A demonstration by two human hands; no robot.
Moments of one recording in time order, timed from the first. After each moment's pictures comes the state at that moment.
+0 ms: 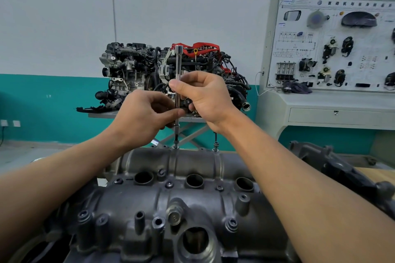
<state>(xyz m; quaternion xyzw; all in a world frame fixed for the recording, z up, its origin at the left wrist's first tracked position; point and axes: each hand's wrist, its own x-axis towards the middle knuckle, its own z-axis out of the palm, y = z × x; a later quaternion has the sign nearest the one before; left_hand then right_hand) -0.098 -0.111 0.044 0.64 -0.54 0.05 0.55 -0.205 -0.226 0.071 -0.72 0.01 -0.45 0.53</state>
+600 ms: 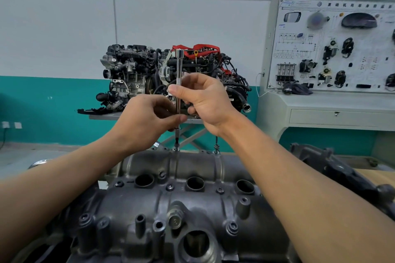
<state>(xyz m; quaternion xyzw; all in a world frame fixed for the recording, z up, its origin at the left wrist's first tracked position) -0.102 -0.109 0.044 0.65 -0.55 0.05 0.53 -0.206 -0.225 0.072 -0.70 -0.01 -0.42 0.58</state>
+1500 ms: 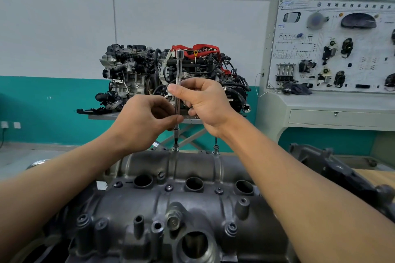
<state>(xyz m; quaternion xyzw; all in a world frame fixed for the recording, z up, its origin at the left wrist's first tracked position) -0.100 -0.108 0.045 0.65 -0.55 0.06 0.52 -0.205 -0.224 0.071 -0.71 0.03 -0.42 0.56</state>
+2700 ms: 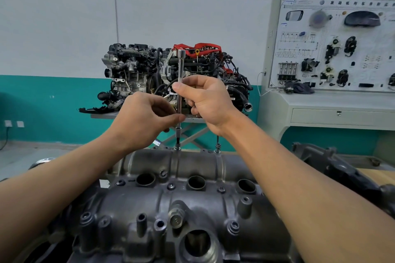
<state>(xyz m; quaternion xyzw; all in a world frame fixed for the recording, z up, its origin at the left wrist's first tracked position) -0.099 -0.106 0.045 0.66 -0.54 0.09 0.51 -0.206 -0.224 0.071 -0.72 0.02 -0.42 0.55</state>
